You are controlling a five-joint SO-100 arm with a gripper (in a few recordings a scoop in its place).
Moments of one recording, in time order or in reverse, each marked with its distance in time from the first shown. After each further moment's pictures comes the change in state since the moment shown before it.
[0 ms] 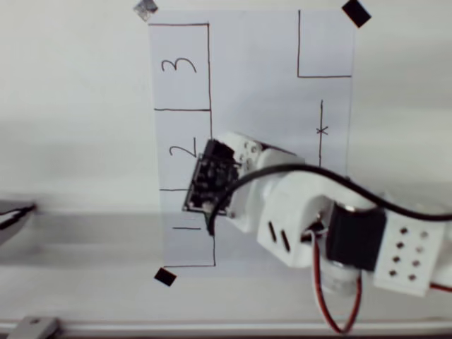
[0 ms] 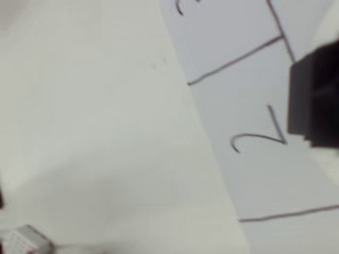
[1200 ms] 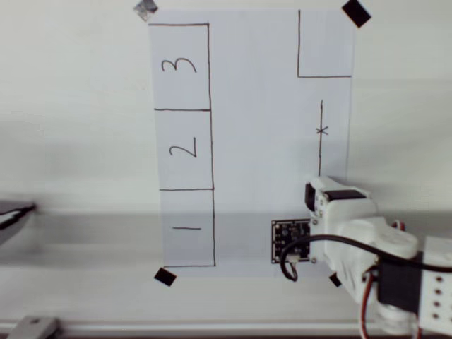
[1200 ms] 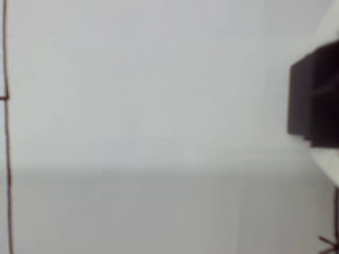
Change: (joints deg) arm -11.0 17.7 36.9 8.3 -10.1
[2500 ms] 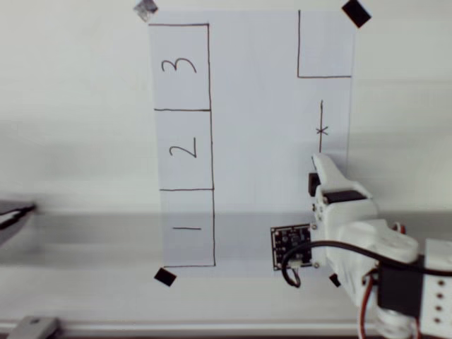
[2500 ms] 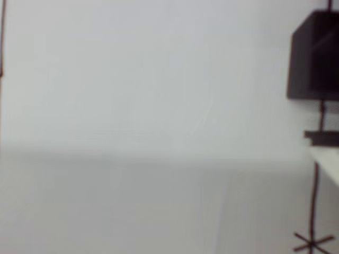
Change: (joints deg) arm 0.1 0.0 -2.2 4.1 -5.0
